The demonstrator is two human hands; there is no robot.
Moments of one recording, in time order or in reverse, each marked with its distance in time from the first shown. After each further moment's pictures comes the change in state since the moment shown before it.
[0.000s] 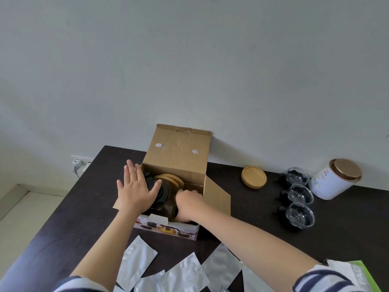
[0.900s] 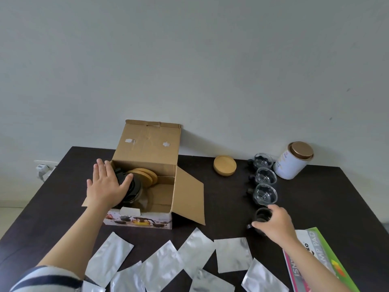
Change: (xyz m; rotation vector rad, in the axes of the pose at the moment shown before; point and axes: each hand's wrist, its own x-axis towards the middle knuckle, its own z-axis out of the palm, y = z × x) left_hand -0.001 -0.002 -0.003 -0.029 -0.021 0.006; right_hand -0.183 0.233 0.086 0.586 0.537 0.763
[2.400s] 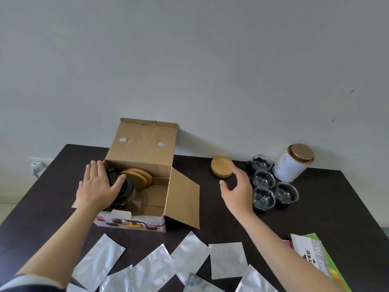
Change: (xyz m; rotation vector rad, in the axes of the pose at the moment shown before) left_hand -0.002 0.004 0.000 -0.044 0.019 -0.003; right_hand 0.012 -0.115 0.023 0.442 0.305 -0.499
